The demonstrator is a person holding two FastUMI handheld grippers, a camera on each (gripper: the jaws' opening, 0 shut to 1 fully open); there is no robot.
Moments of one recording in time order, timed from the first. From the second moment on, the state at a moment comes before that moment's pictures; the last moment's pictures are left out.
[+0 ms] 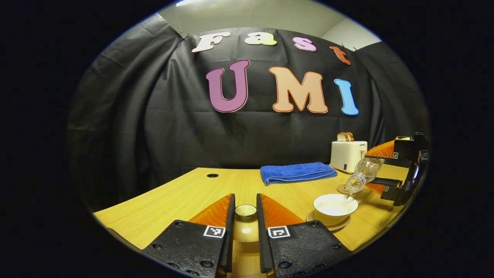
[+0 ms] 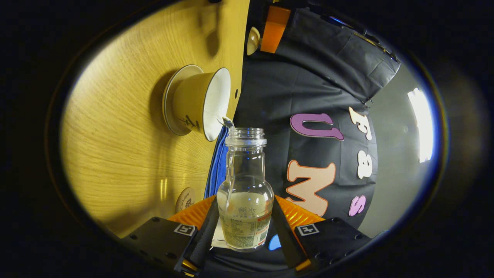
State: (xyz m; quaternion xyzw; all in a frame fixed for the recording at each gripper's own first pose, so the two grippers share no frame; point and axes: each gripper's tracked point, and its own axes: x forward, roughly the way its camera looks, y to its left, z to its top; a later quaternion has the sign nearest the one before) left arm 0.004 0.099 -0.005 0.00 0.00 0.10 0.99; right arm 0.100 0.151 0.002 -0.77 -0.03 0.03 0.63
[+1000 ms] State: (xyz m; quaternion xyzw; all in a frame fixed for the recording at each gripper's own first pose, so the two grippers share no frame) left arm 0.006 0.100 -0.008 0.00 0.00 0.10 0.99; right arm 0.104 0.157 0.013 -0.82 -0.06 0.03 0.57
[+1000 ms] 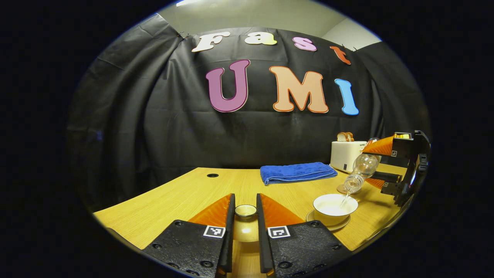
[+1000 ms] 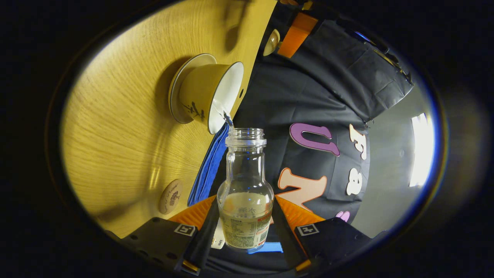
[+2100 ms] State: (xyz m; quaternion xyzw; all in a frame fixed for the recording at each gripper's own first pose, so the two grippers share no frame) left arm 0.008 0.102 -0.006 0.00 0.00 0.10 0.99; right arm 0.106 0.172 0.005 -0.85 -0.08 0.04 0.52
